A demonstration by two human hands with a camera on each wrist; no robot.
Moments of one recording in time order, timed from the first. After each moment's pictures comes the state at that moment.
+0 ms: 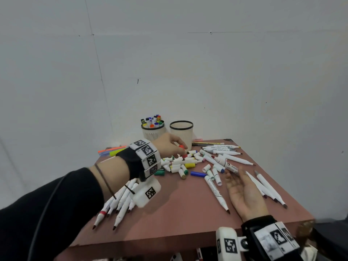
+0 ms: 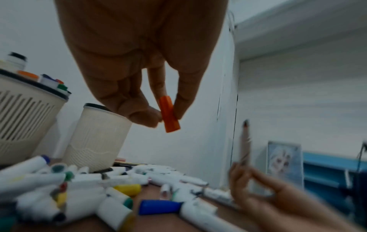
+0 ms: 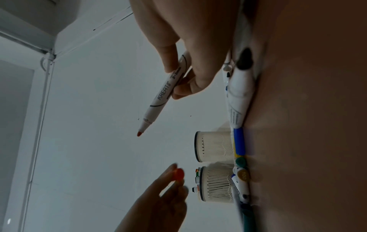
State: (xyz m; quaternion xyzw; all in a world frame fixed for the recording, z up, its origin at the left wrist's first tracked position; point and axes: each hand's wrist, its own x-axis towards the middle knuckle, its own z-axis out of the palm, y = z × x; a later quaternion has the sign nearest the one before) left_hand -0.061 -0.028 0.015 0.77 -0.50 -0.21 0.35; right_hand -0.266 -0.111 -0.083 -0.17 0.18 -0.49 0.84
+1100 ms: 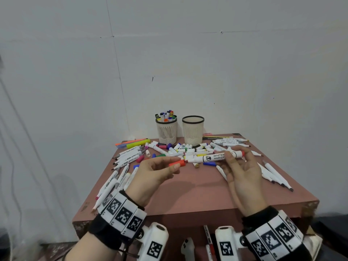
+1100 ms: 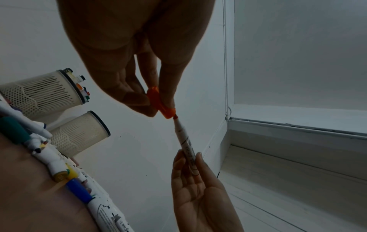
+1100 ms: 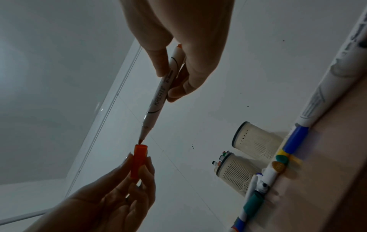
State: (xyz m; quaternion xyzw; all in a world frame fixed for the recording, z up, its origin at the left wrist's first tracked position) left_hand -0.112 0.118 -0.034 0.57 -0.37 -0.26 0.69; right_hand -0.263 -0.019 -0.048 -0.46 0.06 -0.55 0.70
